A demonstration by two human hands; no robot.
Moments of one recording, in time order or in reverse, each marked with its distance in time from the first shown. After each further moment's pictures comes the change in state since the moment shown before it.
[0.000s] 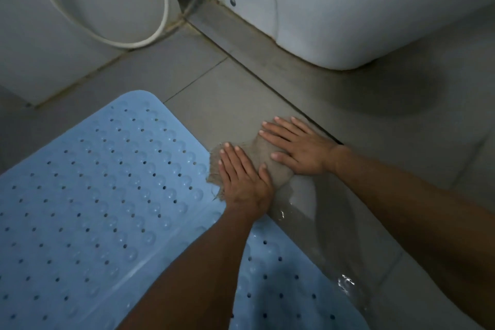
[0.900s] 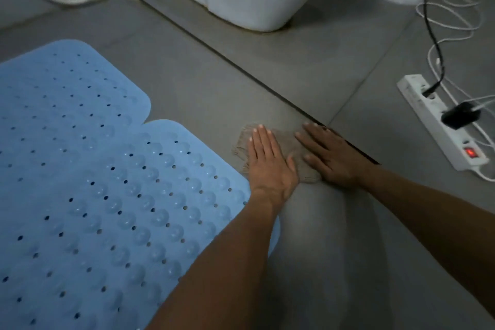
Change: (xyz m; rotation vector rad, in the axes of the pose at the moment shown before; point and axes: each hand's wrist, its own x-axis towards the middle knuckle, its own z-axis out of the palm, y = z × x) left_hand -0.189 0.140 0.082 0.035 0.069 0.336; right_hand -0.314 0.006 0.077 -0.047 0.098 0.320
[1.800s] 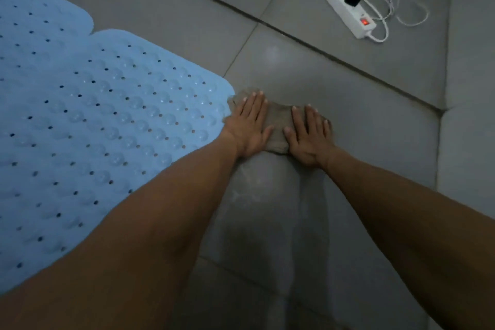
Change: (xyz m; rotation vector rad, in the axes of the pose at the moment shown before) left_hand -0.193 -0.018 0.004 0.196 -0.185 0.697; right_hand -0.241 -0.190 0.045 0.290 -0.154 0.817
